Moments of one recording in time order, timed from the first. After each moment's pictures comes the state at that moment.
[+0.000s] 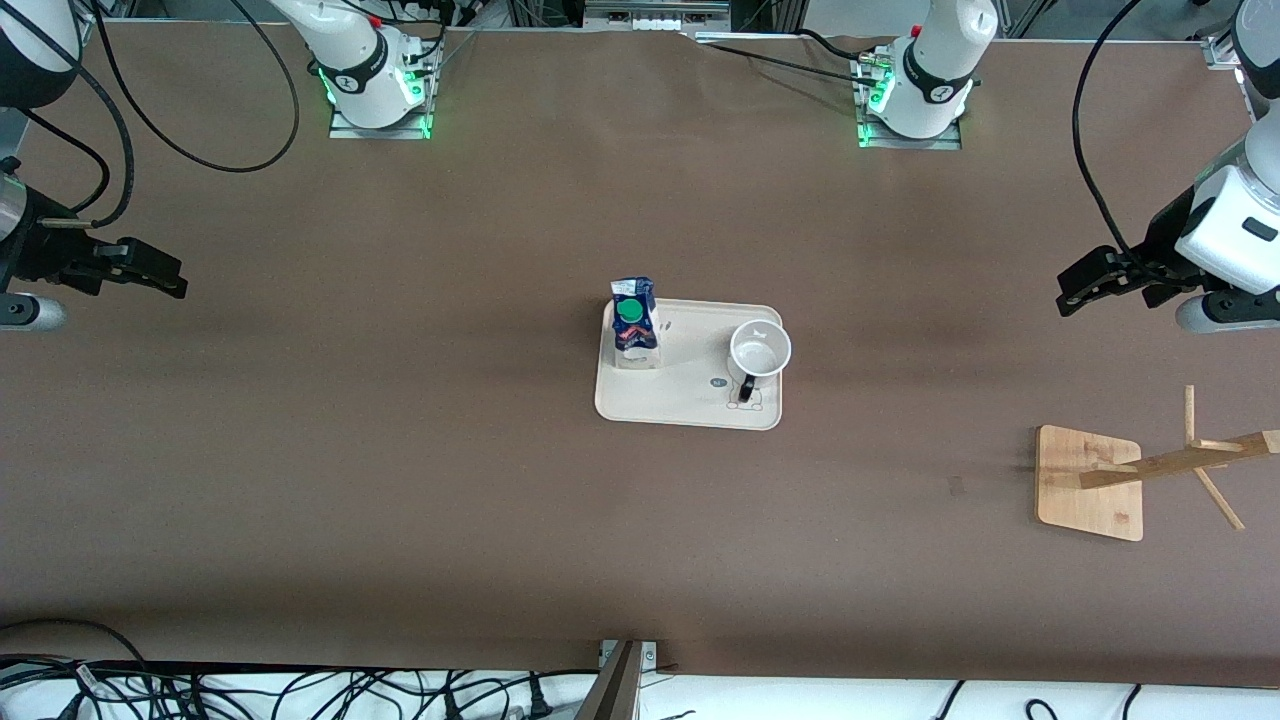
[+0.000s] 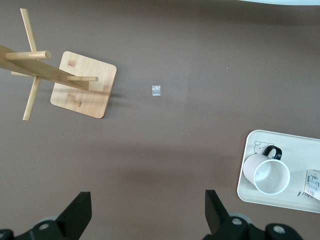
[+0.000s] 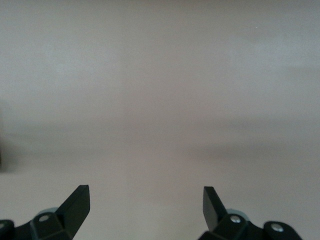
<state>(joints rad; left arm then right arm) -0.14 0.09 0.08 -1.56 0.00 1.70 -0.17 -0.08 0.14 0.08 -1.52 -0.03 1.61 0.03</state>
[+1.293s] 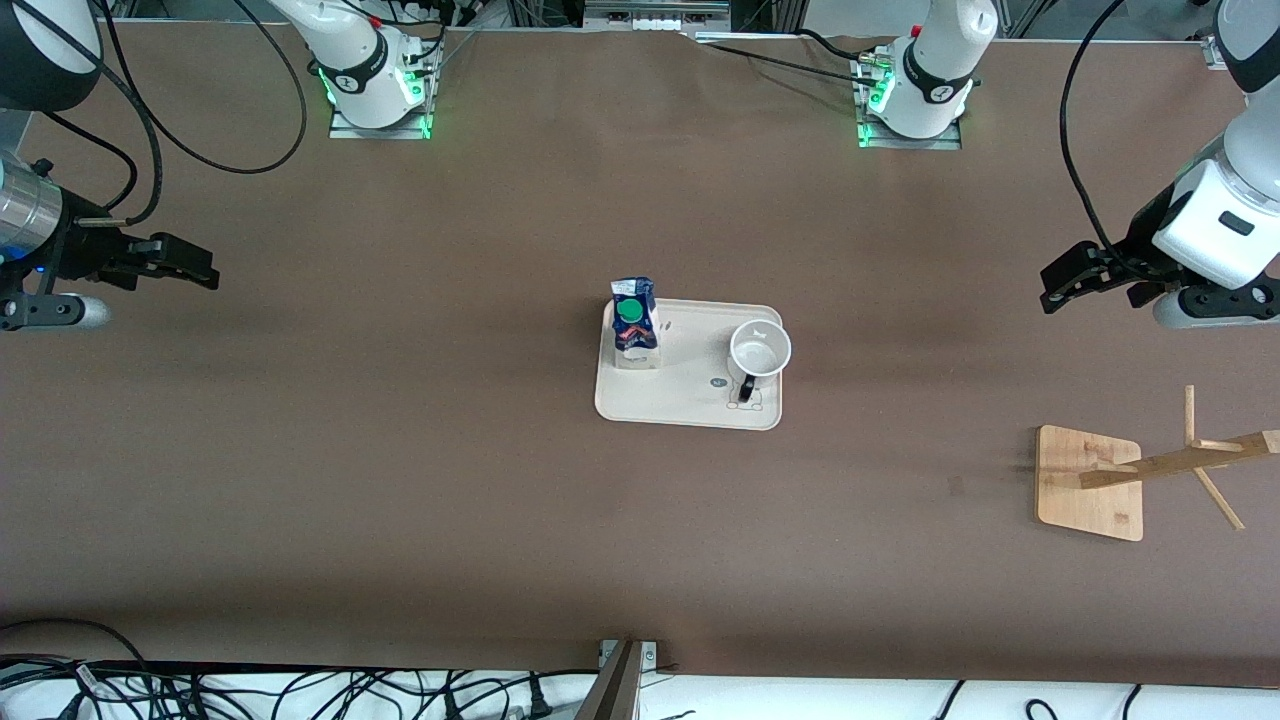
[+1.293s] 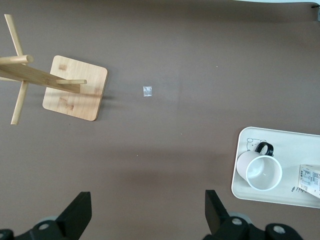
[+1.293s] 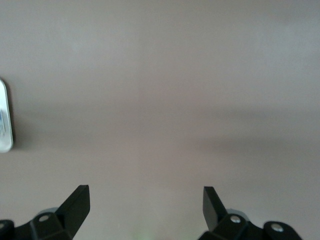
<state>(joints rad) -0.14 0.09 0.05 -1.55 0.00 1.70 -0.17 -0.06 0.15 0.09 -1.52 0.02 1.51 0.00</state>
